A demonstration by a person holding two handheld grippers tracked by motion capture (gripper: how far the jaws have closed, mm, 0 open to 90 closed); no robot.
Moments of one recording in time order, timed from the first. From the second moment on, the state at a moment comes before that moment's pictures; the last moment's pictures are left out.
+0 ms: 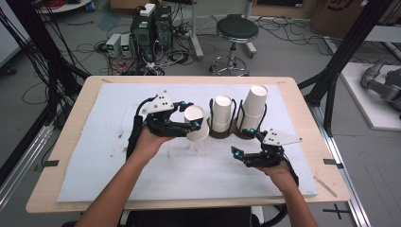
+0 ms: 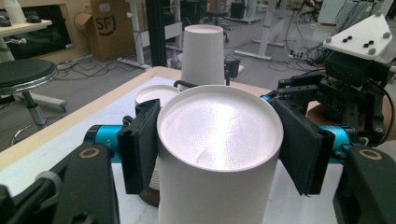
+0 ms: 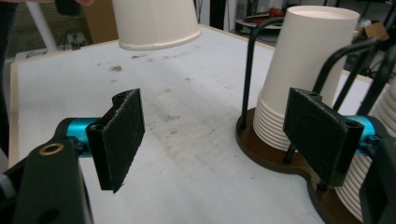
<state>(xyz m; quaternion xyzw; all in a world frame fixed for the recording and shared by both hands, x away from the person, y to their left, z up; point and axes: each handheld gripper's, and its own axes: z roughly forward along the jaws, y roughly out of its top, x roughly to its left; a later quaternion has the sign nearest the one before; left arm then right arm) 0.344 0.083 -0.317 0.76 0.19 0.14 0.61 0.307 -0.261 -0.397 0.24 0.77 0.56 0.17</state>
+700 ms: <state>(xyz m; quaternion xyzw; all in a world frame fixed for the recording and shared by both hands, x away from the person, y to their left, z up) 0.320 0.076 -0.337 0.77 0.17 0.11 0.61 0.307 -0.237 -0.393 0.17 0.78 0.60 0.11</state>
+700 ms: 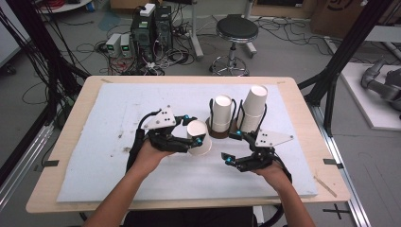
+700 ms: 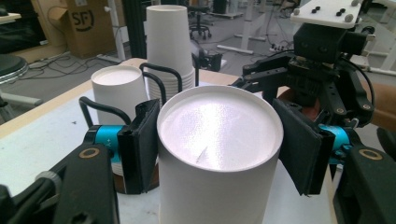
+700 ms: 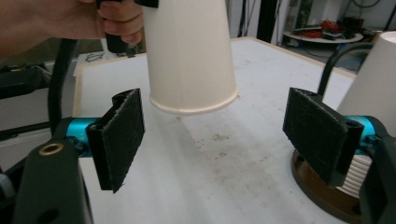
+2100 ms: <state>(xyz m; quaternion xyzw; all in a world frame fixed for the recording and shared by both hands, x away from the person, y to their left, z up) 0.304 0.043 -0.338 0.79 0.09 0.04 0.61 0.301 -0.210 -0.399 0.10 0.80 0.59 0.05</state>
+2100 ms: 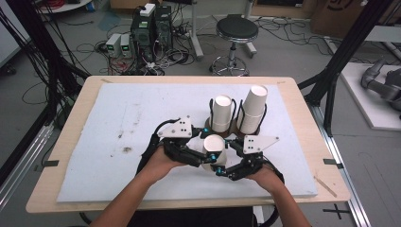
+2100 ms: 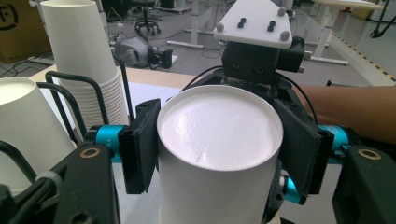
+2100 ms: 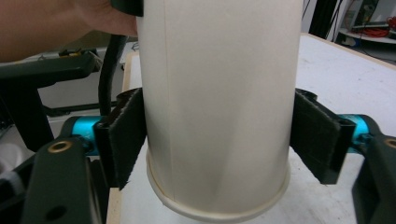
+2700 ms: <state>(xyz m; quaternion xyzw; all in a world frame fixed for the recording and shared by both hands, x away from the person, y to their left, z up) 0.312 0.037 -0.339 0.84 0.03 0.02 0.54 0.300 -0.209 -0.395 0.06 0.83 0.55 0.06</state>
